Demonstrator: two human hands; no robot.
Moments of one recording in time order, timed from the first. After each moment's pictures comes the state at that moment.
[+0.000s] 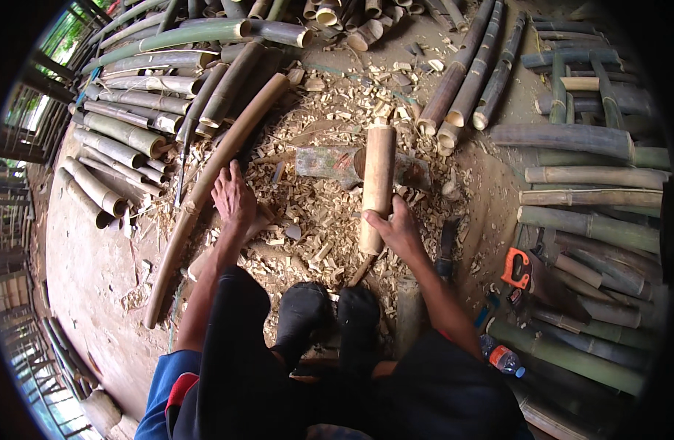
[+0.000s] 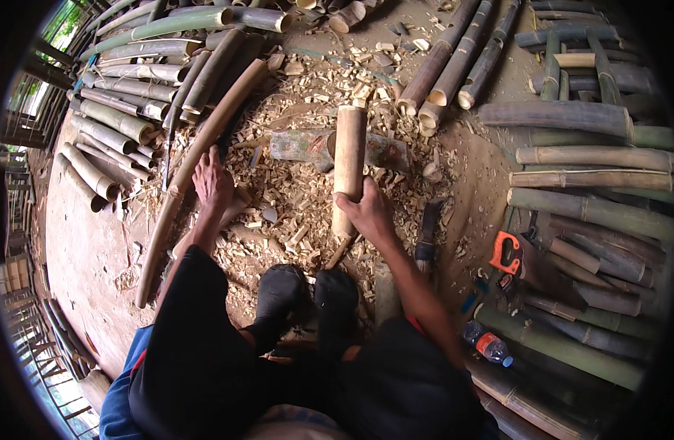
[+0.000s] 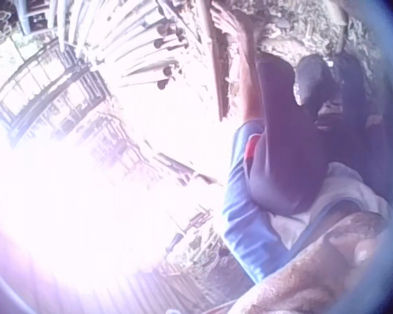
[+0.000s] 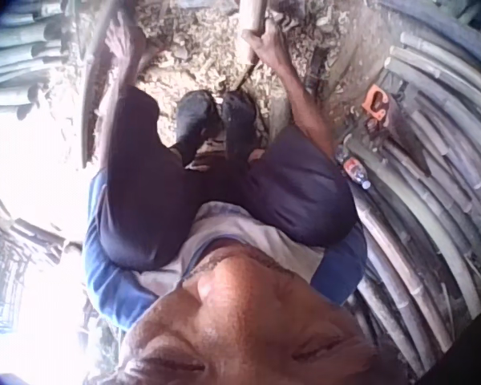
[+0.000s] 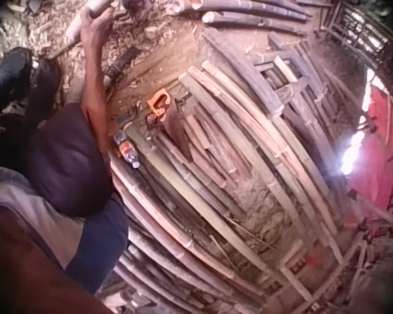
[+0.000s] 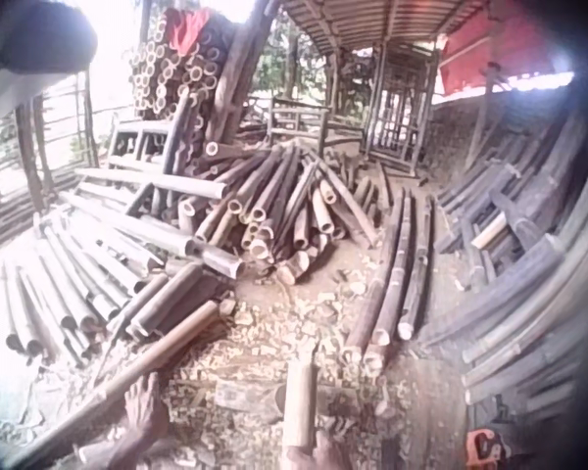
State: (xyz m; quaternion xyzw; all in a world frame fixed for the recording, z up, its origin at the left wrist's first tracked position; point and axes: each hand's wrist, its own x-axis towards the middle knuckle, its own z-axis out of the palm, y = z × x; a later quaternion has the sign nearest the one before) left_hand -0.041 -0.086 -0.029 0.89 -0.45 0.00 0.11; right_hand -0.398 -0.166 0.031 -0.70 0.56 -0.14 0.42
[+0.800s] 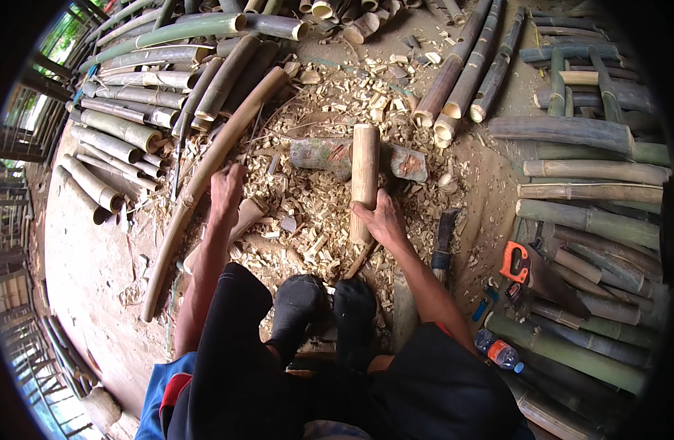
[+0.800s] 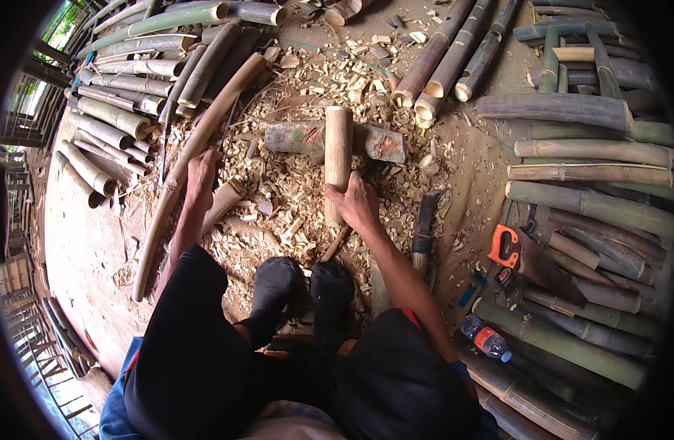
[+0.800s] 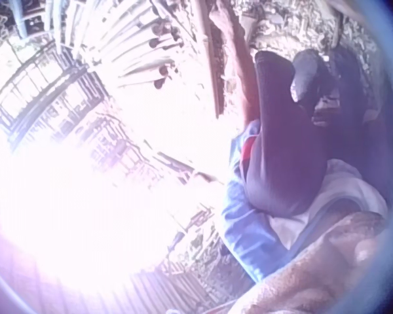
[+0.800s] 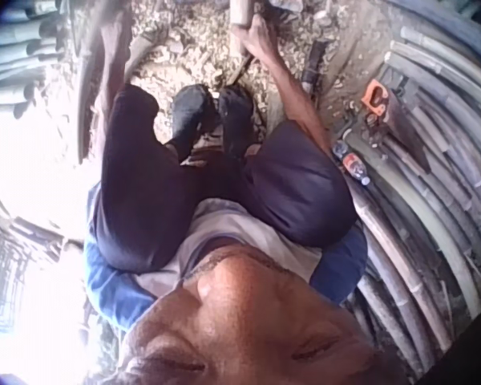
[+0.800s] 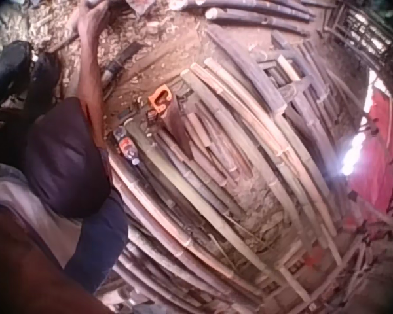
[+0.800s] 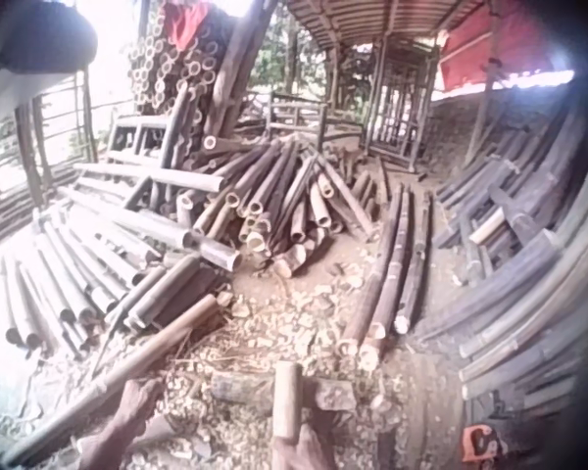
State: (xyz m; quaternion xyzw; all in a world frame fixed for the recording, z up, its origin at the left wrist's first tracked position) left_hand -0.045 -0.085 0.030 0.80 -0.21 -0.37 0.42; right_hand -0.387 -0.167 -0.008 -0.73 0.57 -0.05 0.36
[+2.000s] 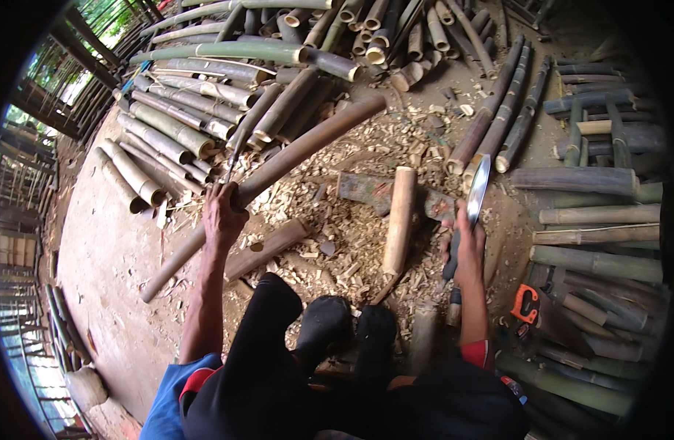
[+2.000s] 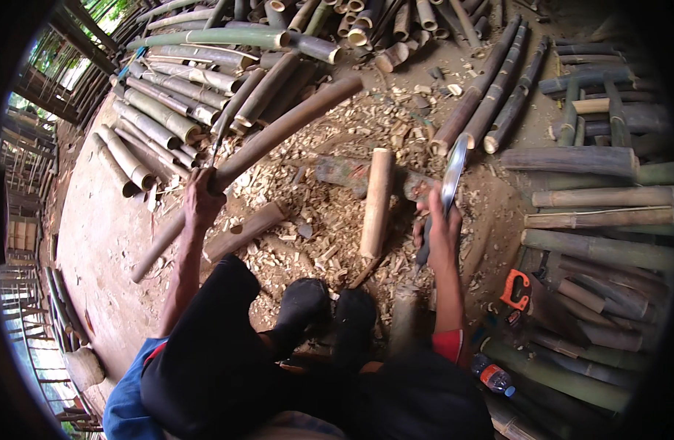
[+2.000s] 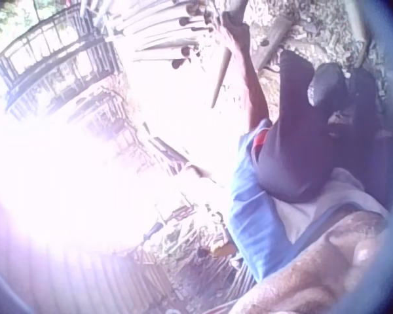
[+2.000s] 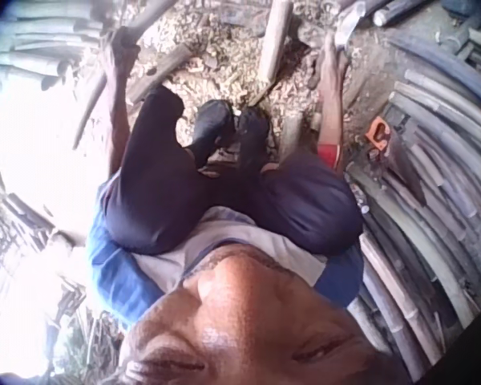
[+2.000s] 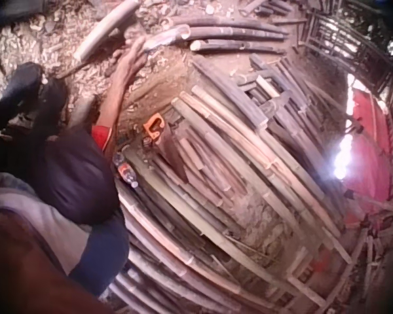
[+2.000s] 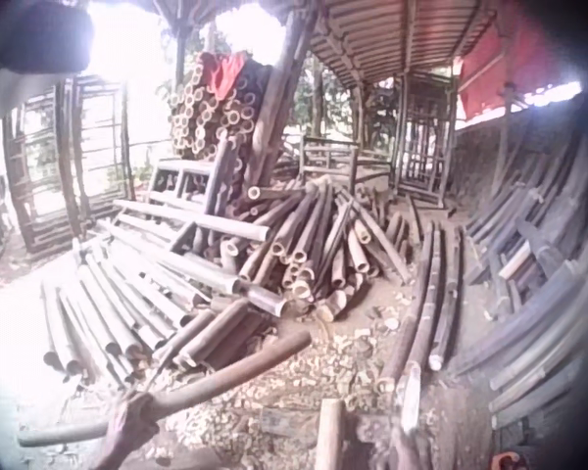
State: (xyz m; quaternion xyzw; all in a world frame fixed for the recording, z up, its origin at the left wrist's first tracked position) left_hand 0.032 0.001 0.079 0.84 -0.48 0.02 0.25; right_hand -0.415 -0.177 0.124 -0.46 0.55 -0.37 0.59
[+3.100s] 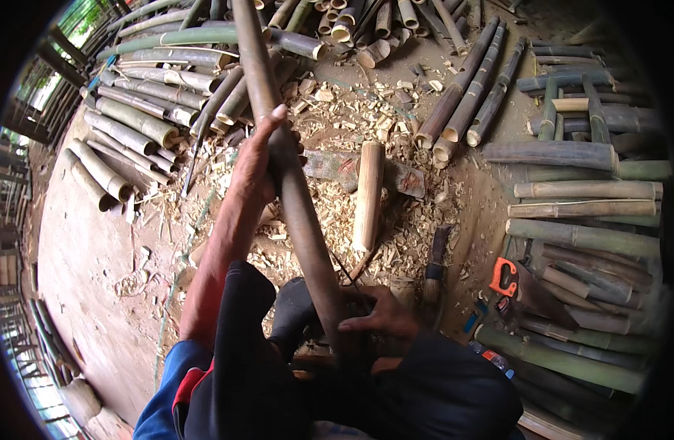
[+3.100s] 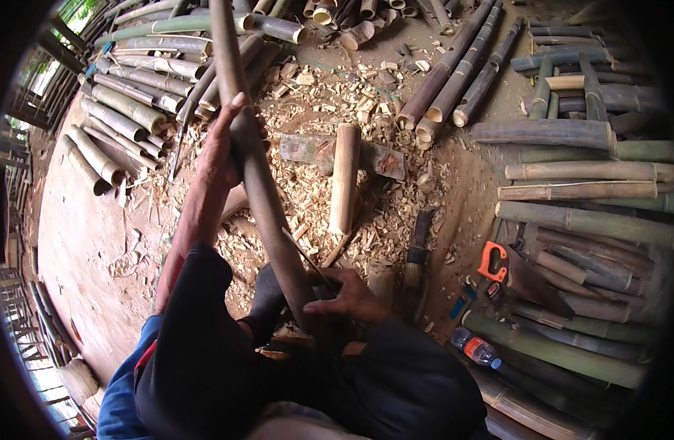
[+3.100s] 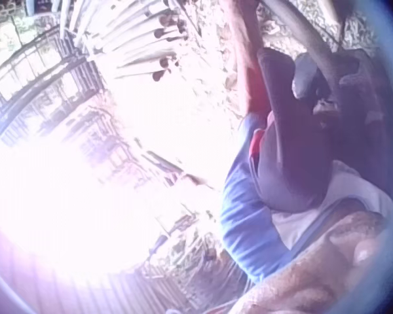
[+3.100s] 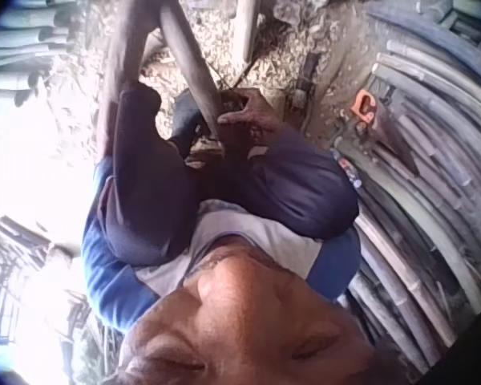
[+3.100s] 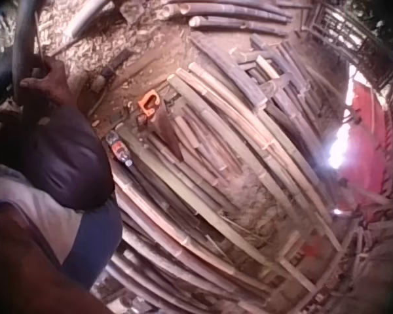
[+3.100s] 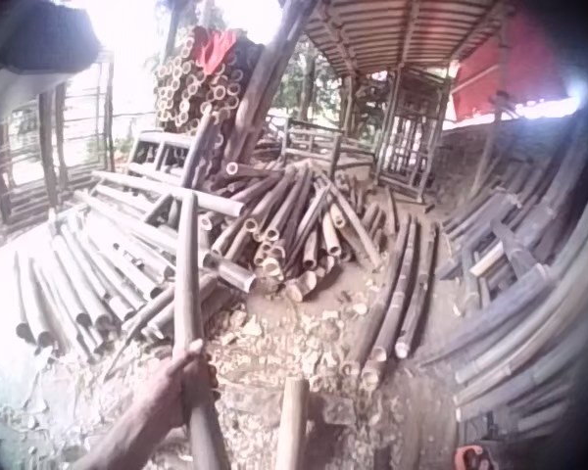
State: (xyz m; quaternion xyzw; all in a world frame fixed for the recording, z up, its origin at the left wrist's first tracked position) left_hand -0.100 -0.128 0.159 0.48 -0.07 -0.56 0.67; right_hand -0.424 -0.034 0.134 -0.54 0.34 -0.04 0.77
